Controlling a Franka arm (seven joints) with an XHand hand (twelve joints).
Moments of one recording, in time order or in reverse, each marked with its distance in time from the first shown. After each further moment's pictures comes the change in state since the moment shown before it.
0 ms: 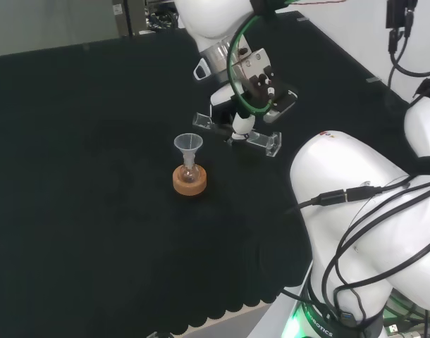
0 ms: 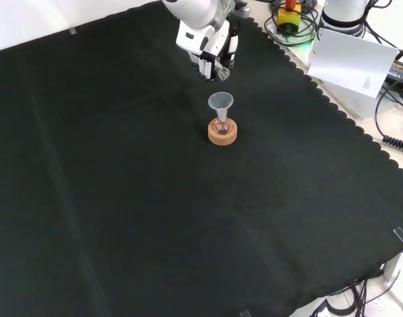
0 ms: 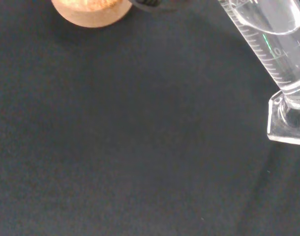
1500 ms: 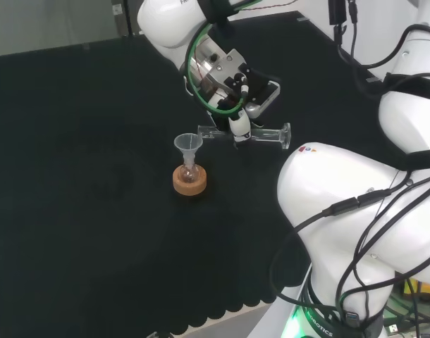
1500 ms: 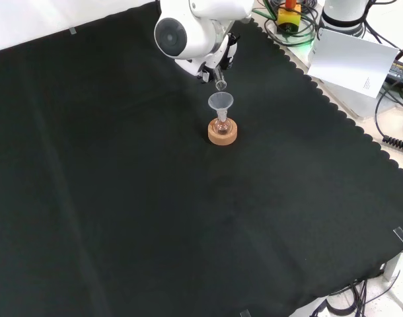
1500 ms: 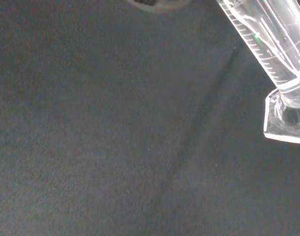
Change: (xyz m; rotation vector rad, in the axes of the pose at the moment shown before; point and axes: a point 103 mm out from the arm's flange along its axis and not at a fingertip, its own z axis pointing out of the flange) arm 0.006 0.005 -0.010 0.287 -0.164 0.165
